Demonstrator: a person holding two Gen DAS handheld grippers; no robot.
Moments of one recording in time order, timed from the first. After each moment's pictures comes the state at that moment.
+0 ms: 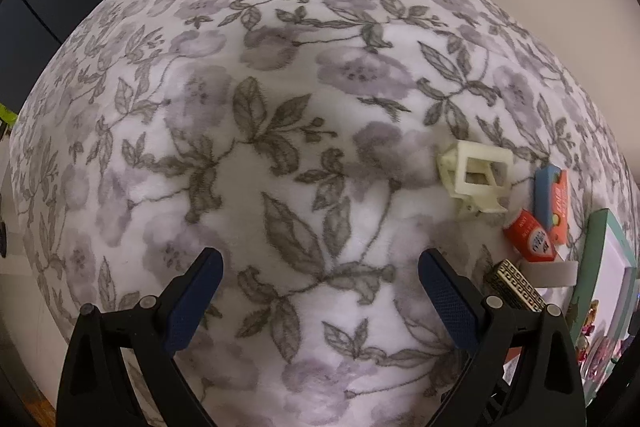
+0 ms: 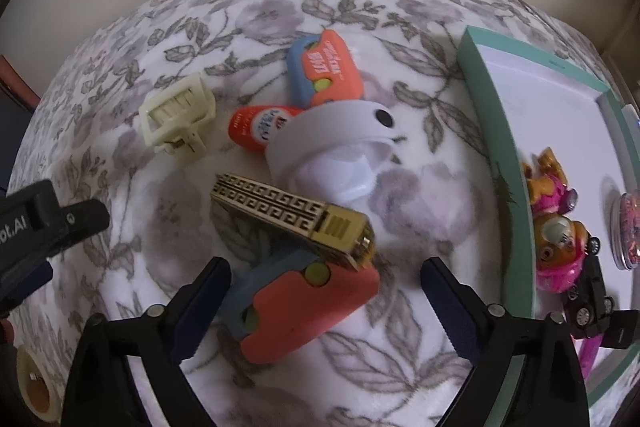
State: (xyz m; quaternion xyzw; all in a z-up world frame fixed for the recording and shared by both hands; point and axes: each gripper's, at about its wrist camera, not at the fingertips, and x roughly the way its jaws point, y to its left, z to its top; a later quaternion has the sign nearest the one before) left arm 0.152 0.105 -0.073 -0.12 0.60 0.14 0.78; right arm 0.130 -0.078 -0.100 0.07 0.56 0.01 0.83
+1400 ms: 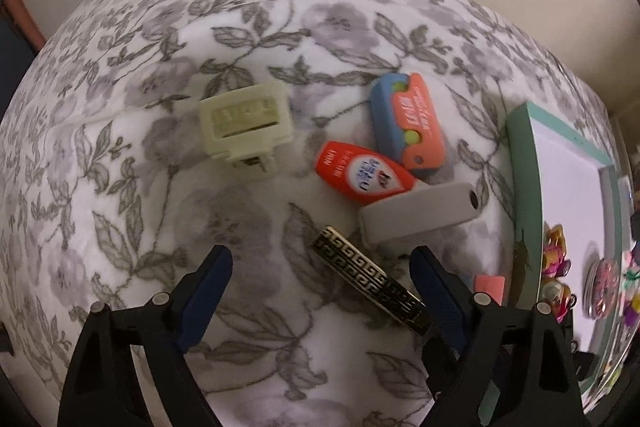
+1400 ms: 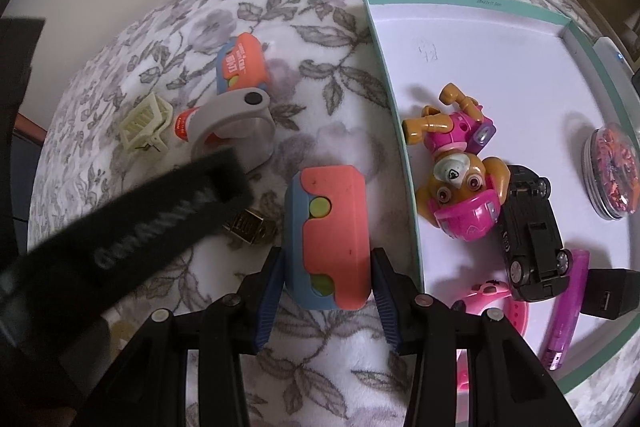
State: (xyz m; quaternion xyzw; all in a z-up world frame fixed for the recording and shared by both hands) left arm 0.186 -0.040 -0.099 -0.02 0.59 0.01 0.81; right arm 0.096 -0.157 -0.089 0.14 0.58 0.01 0.80
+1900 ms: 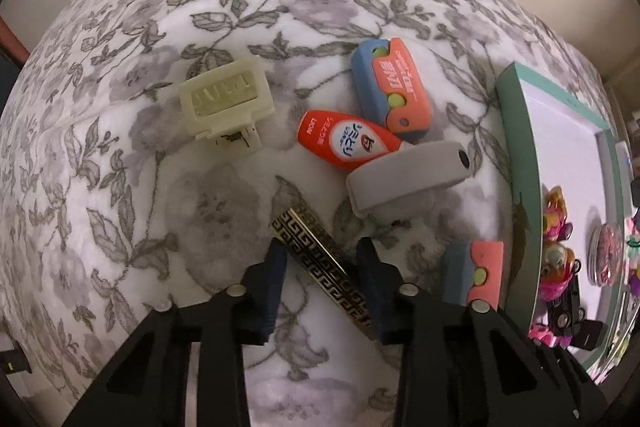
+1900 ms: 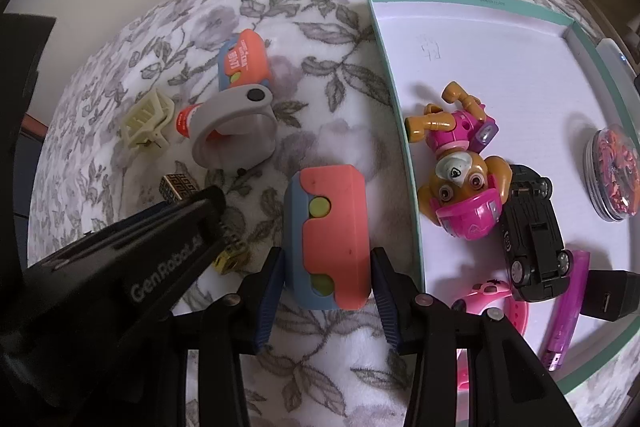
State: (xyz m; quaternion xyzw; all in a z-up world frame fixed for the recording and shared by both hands) left arm 0.173 -0.040 -0.101 0.00 0.62 -0.02 0.78; right arm 0.102 -0.153 -0.091 0.14 0.58 0.01 0.80
